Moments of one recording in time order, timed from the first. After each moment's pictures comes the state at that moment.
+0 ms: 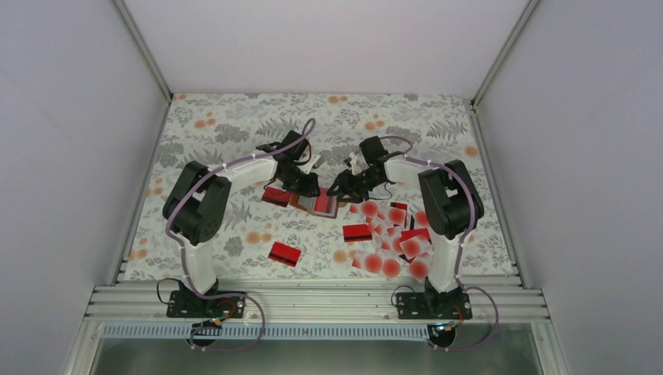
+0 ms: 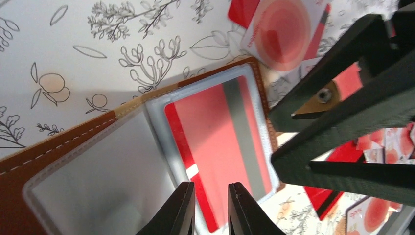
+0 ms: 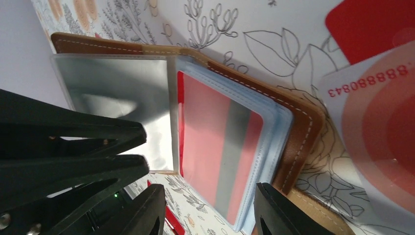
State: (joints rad) left arm -0.55 1.90 1.28 -0.57 0.44 -0.23; right arm 0.41 1.96 1.18 -0.46 -0.79 0.54
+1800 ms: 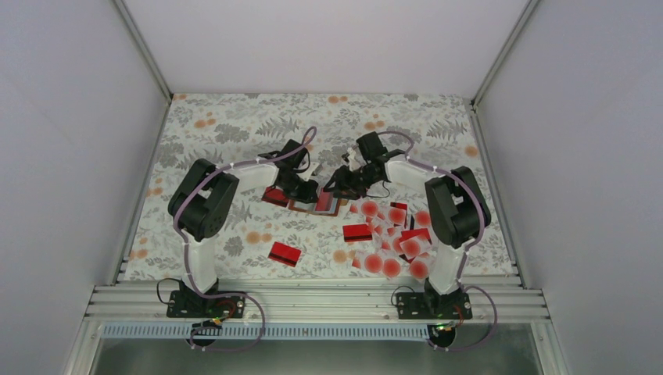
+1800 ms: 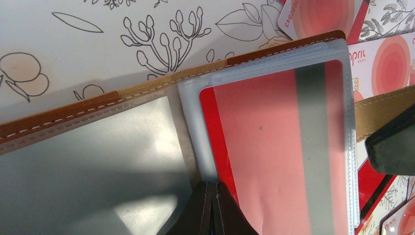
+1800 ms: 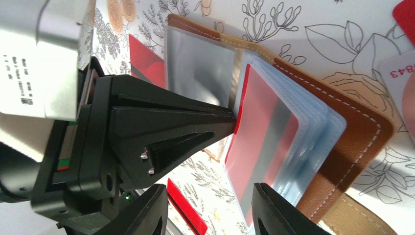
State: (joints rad) left arm -0.55 1.96 1.19 -0.44 0.45 -0.22; right arm 0.46 1.87 1.18 -0.46 -0.75 0.63
